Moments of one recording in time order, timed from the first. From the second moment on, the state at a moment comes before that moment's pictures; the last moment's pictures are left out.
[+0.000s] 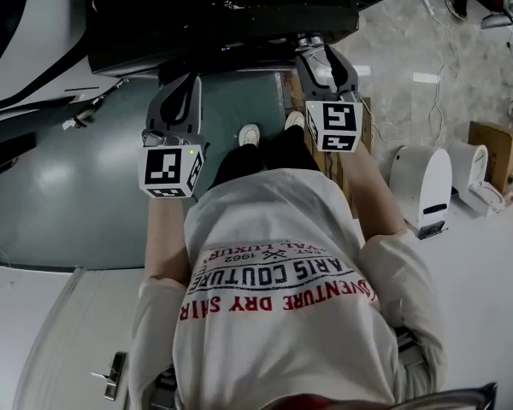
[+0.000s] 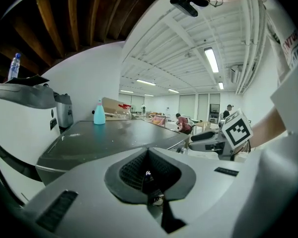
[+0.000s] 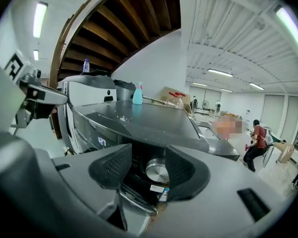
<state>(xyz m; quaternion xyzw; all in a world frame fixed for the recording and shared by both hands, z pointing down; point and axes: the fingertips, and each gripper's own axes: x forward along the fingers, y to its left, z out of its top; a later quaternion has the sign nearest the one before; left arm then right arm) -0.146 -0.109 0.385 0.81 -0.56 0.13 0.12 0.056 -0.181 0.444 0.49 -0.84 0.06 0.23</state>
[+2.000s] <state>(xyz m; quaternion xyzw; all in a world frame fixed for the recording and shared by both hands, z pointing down) -0.162 -0.113 0.257 0.84 -0.54 0.05 0.03 0.033 -0.145 0.273 0.49 -0.87 -0.01 0.07</state>
